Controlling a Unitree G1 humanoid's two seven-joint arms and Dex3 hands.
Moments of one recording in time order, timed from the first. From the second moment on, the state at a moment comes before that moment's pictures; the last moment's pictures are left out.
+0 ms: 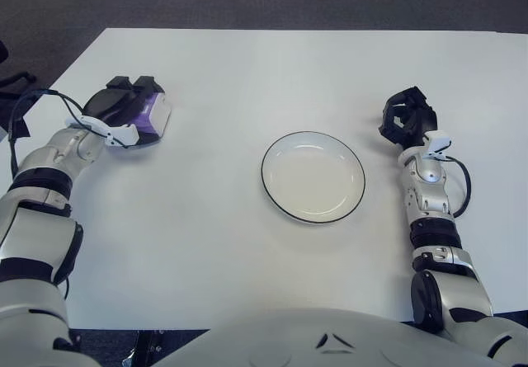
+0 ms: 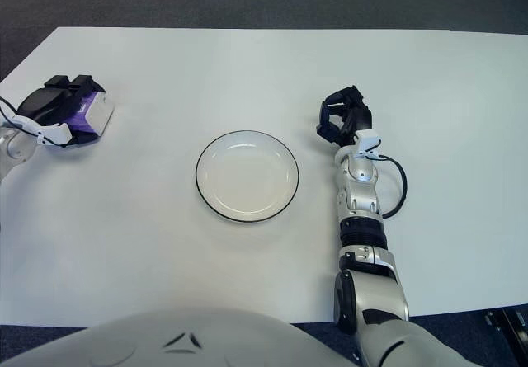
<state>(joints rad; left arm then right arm) -0.72 0.81 -0.35 1.12 0.67 -0.68 0.24 -0.37 -0.15 -0.23 0.48 0.07 -0.28 -0.05</state>
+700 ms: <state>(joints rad) -0.72 0.73 -0.35 0.92 0.67 -0.73 0.27 -0.34 -0.17 -0.23 0.48 0.07 -0.27 -0.03</state>
